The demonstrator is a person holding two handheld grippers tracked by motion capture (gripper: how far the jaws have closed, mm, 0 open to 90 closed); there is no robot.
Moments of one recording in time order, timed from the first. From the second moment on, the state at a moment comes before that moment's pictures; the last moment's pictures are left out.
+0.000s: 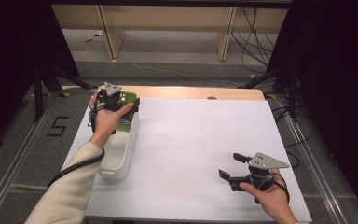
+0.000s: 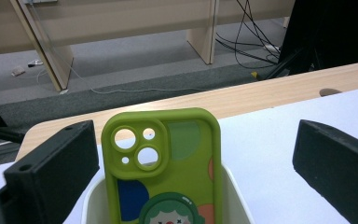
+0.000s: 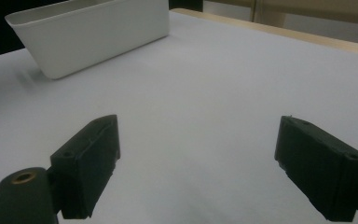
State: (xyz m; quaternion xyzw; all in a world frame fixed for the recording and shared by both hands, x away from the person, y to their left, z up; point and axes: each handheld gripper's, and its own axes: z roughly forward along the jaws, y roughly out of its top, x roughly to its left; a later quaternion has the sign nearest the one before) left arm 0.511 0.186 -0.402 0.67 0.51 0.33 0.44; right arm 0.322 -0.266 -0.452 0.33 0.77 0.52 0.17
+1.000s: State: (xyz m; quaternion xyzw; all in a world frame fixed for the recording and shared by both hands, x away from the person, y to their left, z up) left arm 0.481 0.188 -0.398 0.67 0.49 0.32 0.46; right arm 0.322 -0.266 -0.452 0.33 0.77 0.52 0.17
